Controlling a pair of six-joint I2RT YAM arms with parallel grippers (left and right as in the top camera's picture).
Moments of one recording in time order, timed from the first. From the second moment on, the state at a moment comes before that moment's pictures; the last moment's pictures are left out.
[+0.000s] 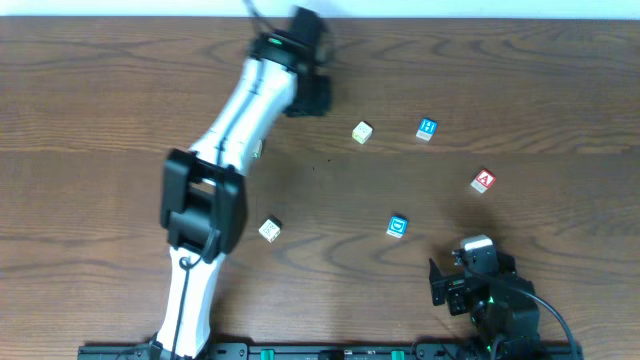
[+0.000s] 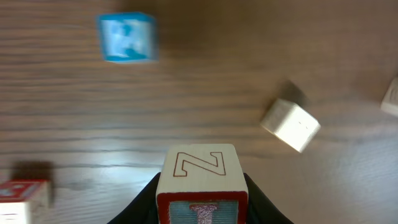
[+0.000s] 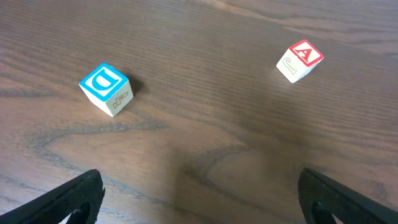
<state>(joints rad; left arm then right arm) -0.46 2.29 2.10 -1.09 0.09 -0.36 0.18 0.01 0.20 -0.83 0.04 -0.11</state>
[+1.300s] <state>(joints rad) -0.58 2.38 1.96 -1.12 0.07 -0.54 0.18 0.01 0.20 -0.83 0.04 -0.11</state>
